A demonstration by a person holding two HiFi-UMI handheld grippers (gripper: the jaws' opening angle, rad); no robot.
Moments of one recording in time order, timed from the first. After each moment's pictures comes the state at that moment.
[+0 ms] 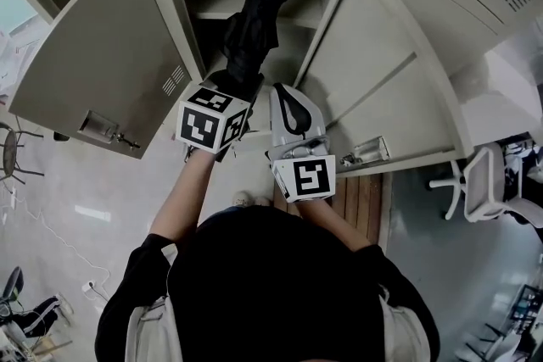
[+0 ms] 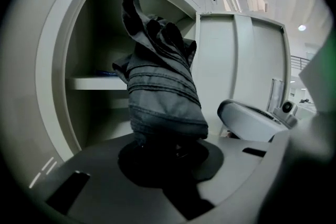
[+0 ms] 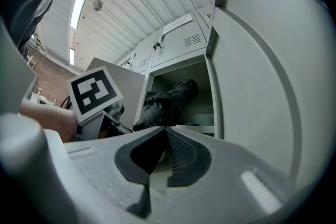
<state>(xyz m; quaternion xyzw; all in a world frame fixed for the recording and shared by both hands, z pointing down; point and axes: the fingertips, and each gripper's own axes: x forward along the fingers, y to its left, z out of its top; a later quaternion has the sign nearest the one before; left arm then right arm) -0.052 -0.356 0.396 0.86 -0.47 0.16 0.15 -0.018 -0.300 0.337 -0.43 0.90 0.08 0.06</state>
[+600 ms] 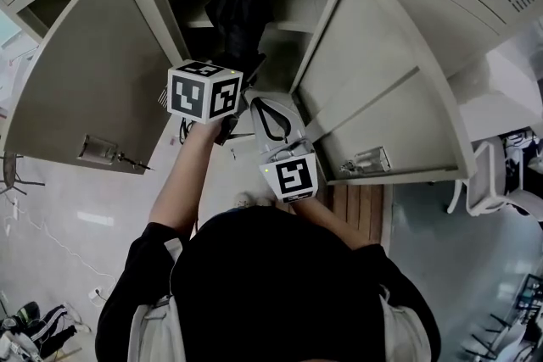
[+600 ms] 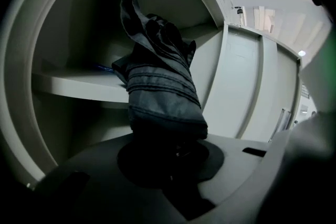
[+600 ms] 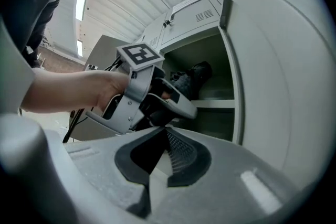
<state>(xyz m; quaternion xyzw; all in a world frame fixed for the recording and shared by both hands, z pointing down) -0.045 -0.409 0.376 0.87 -0.43 0.10 0.21 -0.048 -0.313 0.398 -0.39 0.92 0.06 -0.02</state>
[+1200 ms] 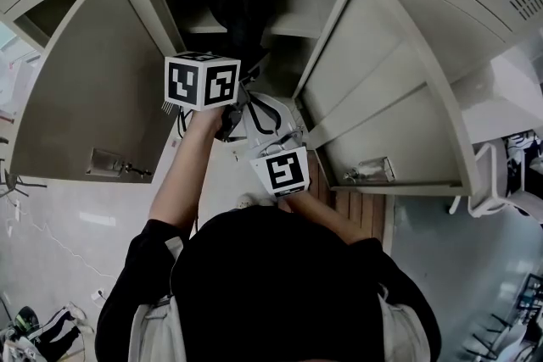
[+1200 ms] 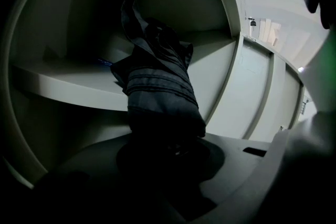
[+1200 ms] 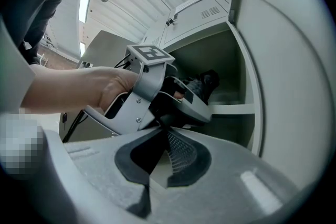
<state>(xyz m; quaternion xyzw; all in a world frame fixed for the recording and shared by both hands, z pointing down) -0.044 -0.429 0.372 0.88 -0.39 0.08 0.27 -0.077 -0.334 0.385 -0.38 0.92 0.08 0.01</state>
